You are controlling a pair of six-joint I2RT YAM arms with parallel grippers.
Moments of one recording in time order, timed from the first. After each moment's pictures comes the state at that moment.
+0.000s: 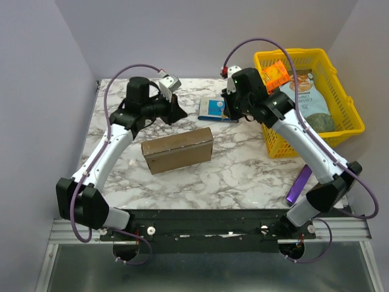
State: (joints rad) left arm -0.33 1.42 1.26 -0.31 0.68 -0.02; right arm 0.70 1.56 1.78 -0.90 0.15 0.08
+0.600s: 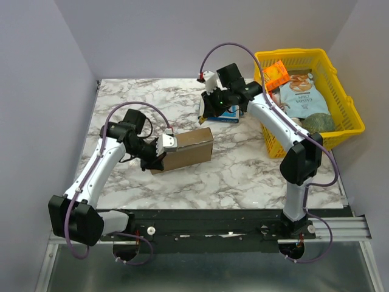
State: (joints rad) left arm -0.26 1.26 1.18 -1.26 0.77 1.04; right arm 0.55 1.96 1.95 -0.80 -0.32 -0.18
